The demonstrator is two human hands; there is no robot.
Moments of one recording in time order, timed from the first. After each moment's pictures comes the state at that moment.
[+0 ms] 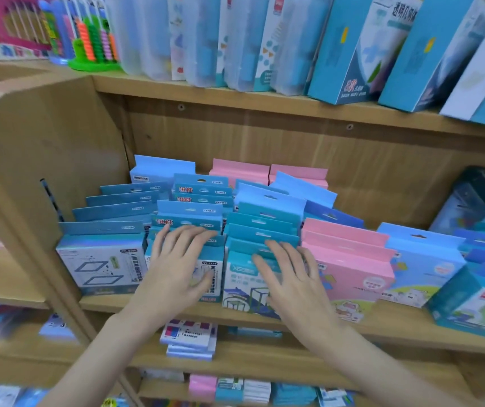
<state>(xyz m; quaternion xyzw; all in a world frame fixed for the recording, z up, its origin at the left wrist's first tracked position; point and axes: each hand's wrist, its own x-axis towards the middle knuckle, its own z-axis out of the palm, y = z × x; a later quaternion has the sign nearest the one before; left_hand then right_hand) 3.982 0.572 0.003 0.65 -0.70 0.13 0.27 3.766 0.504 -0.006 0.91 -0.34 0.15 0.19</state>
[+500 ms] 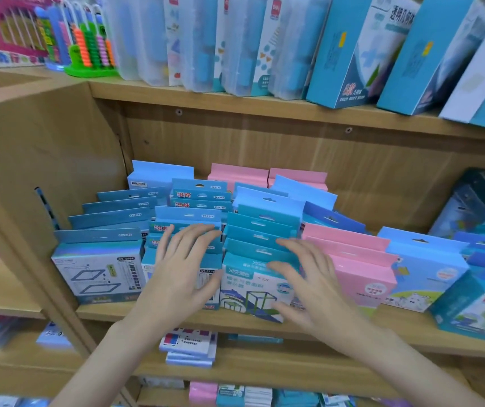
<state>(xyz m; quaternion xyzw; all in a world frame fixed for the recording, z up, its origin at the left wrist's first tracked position) 3.972 0.568 0.014 0.63 -0.70 0.11 0.32 3.739 0.493 0.021 0.93 -0.28 0.21 0.07</state>
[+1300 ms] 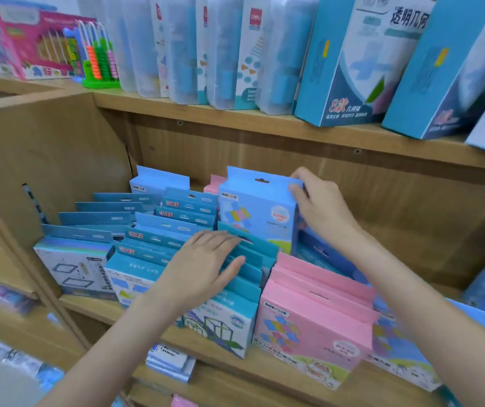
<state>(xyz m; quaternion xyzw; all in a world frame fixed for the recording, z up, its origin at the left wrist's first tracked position) 3.903 0.497 0.042 0.70 -0.68 0.14 0.18 3.756 0.343 0.120 0.88 -0.29 0.31 -0.19</state>
